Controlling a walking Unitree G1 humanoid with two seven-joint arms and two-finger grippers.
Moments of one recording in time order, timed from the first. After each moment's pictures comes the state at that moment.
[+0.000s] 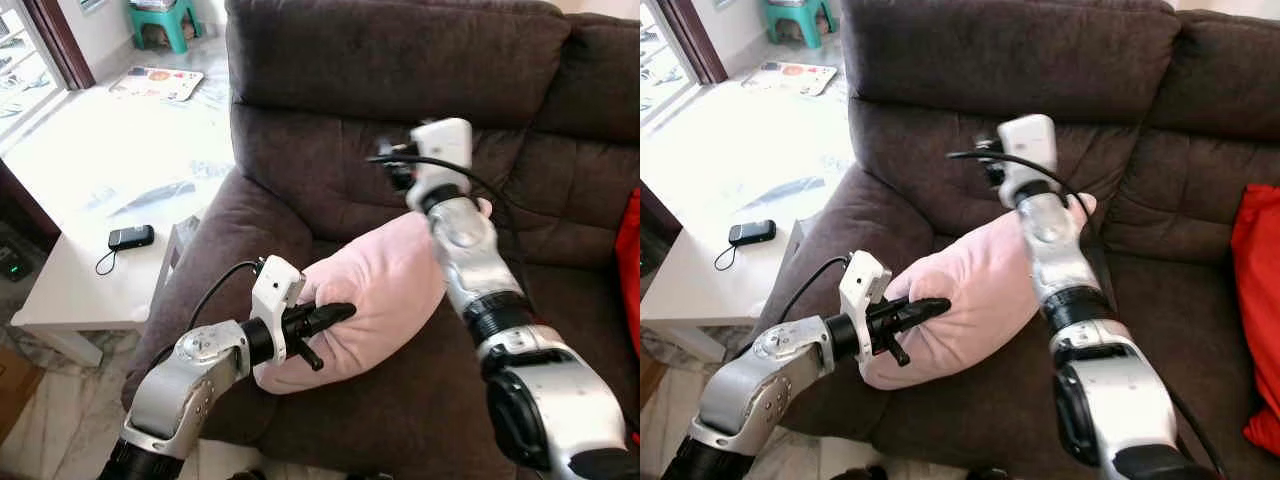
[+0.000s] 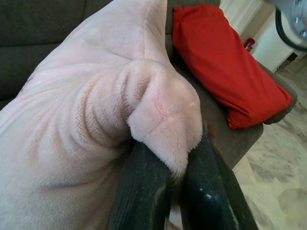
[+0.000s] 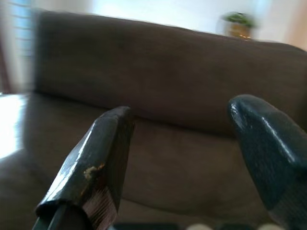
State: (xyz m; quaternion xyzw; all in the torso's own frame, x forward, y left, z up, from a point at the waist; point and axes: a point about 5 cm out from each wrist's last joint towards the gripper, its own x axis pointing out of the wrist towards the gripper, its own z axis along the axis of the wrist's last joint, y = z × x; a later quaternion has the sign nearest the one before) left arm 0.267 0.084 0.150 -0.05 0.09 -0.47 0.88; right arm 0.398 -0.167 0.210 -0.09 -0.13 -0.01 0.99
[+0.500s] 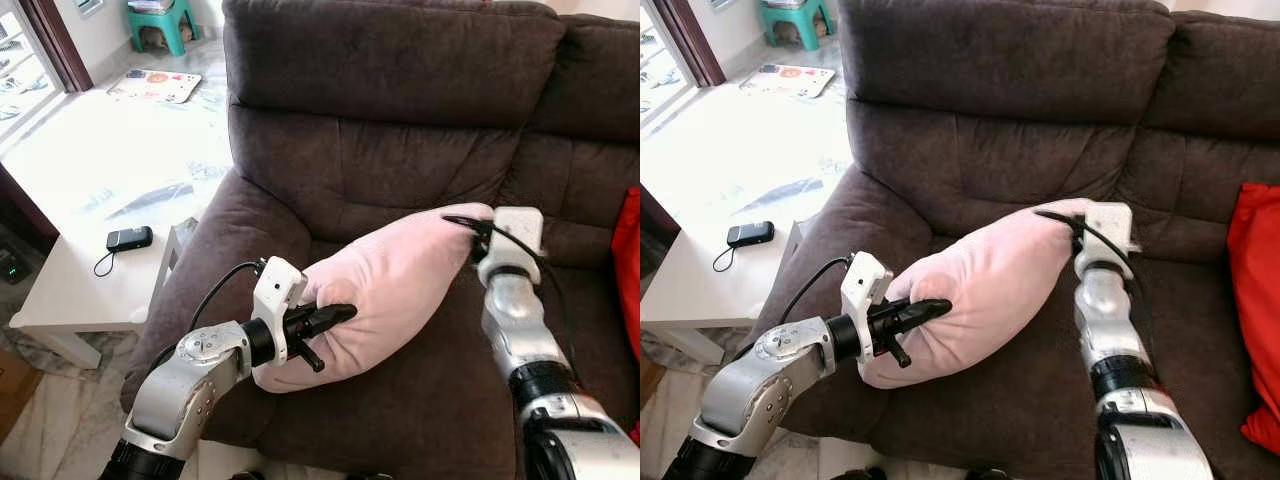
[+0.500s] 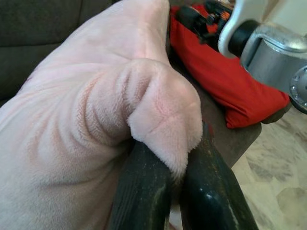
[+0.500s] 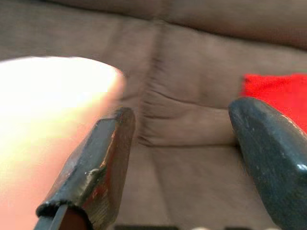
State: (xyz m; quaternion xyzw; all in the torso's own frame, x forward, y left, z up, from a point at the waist) left arm 0.267 0.083 0.149 -0.05 0.09 -0.47 0.88; right arm 0.351 -0.252 0.118 -0.12 0.04 -0.24 0.96
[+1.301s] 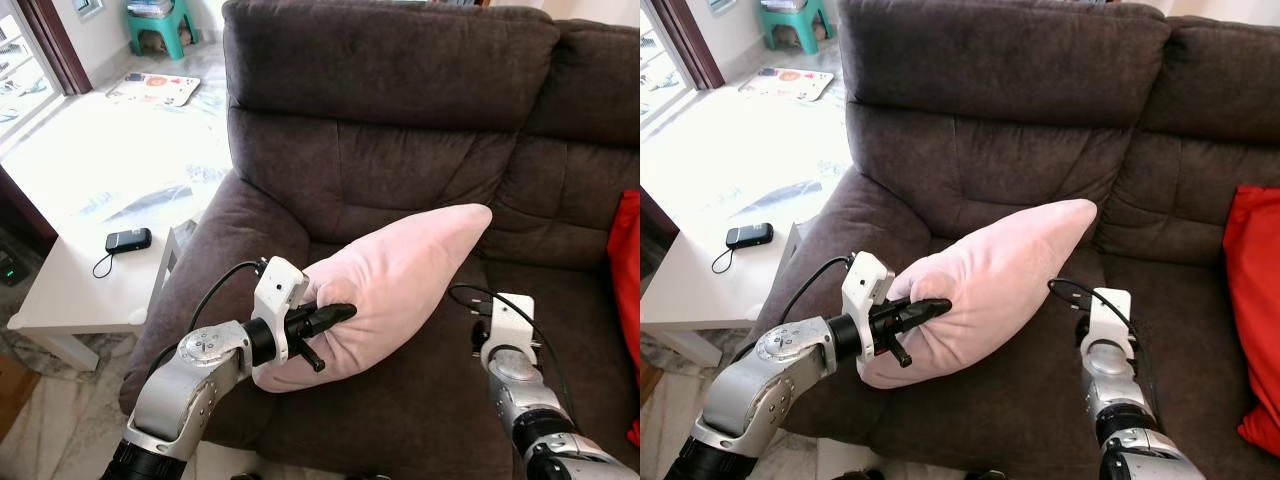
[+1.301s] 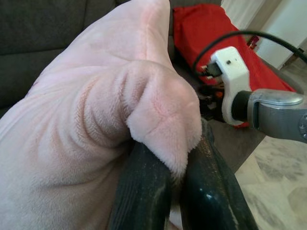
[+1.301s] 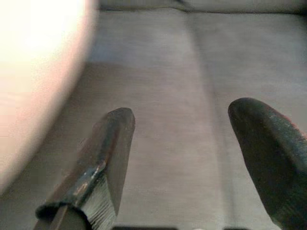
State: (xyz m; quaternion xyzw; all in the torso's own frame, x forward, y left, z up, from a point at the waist) left arm 0.268 0.083 0.149 -0.04 0.08 -0.46 0.88; right arm 0.320 -0.226 0.030 -0.02 0.27 -0.14 0.95
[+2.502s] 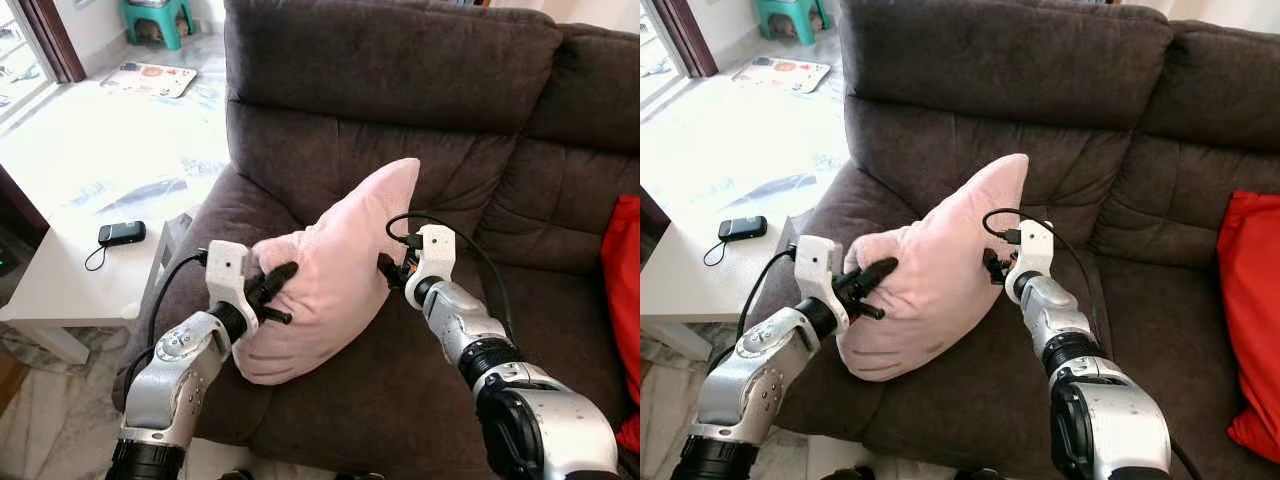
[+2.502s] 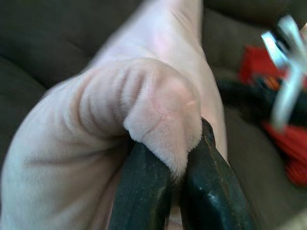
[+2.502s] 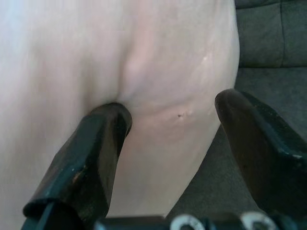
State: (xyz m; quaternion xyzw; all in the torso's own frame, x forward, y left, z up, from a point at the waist) left arm 0.282 0.118 0.138 -0.08 0.07 -0.33 0.94; right arm 0.373 -0.147 0.090 0.09 0.20 0.09 0.97
